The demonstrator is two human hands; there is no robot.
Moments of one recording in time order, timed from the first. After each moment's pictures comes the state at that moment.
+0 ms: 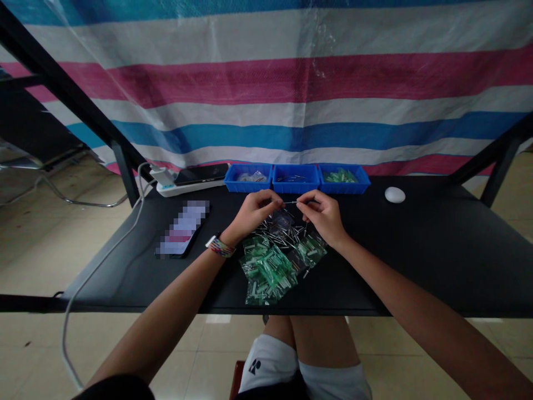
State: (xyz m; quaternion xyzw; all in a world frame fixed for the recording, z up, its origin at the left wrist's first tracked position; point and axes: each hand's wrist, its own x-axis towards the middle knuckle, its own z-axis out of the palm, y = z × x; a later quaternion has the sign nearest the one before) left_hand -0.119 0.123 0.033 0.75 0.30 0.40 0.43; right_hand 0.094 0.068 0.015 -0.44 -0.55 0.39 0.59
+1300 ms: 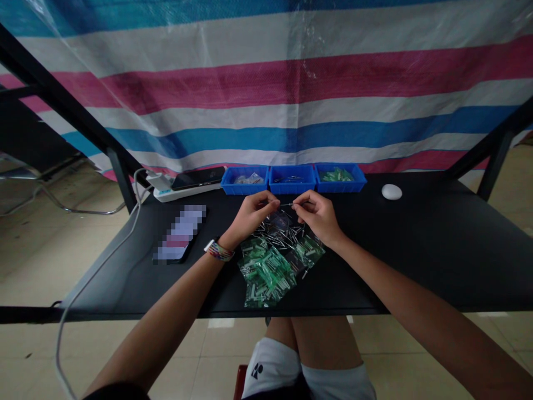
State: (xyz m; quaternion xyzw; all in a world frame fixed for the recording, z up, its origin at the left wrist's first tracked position) left_hand -0.115 0.119 0.034 0.73 0.33 0.40 0.45; right_hand 0.092 0.069 0.011 -0.43 -0.55 0.40 0.59
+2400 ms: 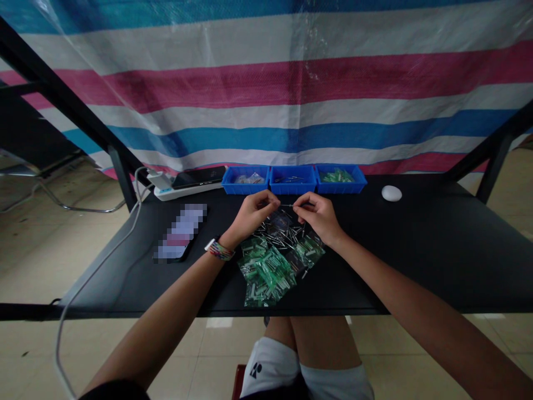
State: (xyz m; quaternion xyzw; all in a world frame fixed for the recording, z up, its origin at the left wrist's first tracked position) left_hand -0.117 0.123 0.027 0.73 0.33 0.40 0.43; right_hand 0.093 0.071 0.016 -0.45 -0.53 0.43 0.58
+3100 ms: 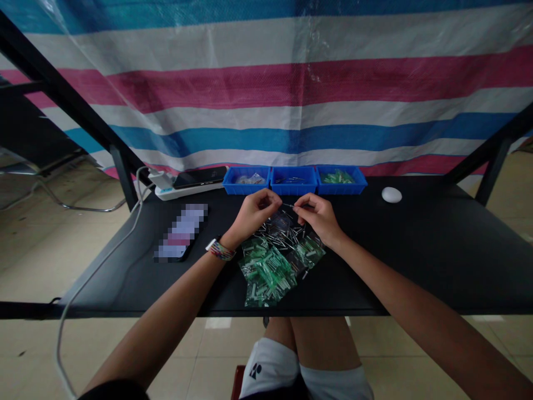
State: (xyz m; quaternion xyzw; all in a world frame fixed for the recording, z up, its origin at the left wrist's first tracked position) left_hand -0.114 0.121 0.026 0.71 0.32 0.44 0.45; right_hand 0.092 0.072 0.012 -0.44 -0.52 0.45 0.58
